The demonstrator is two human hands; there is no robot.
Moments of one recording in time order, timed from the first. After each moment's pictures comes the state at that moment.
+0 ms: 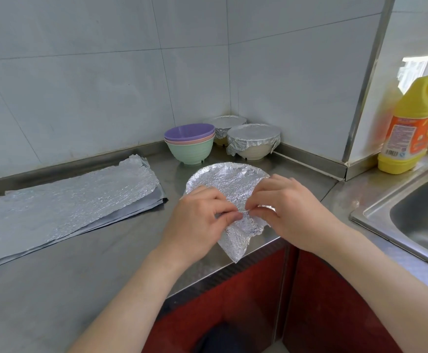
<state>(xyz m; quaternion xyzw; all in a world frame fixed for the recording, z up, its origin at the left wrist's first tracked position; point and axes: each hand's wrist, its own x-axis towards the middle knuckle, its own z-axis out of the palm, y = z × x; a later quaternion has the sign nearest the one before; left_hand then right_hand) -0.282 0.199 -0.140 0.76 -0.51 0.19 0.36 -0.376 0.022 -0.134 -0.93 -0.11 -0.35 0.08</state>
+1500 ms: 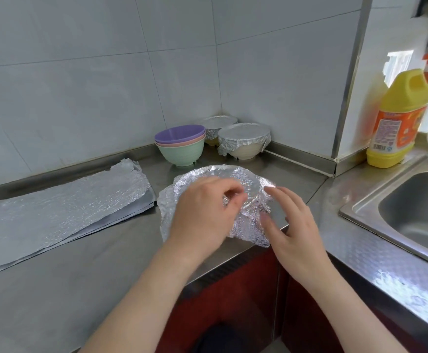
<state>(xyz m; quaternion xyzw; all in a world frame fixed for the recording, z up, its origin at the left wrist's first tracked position) -0.311 0.172 -0.115 0.80 -0.44 0.19 0.36 -0.405 0.040 -0.187 -0.83 0.14 -0.39 0.37</state>
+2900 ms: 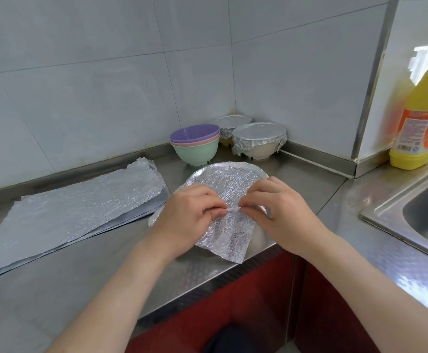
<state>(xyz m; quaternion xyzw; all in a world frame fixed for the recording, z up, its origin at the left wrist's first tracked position) -0.261 0.215 -0.131 0.76 -0.54 0.20 0.29 -0.358 0.030 -0.156 -0.90 -0.11 -0.39 0.16</state>
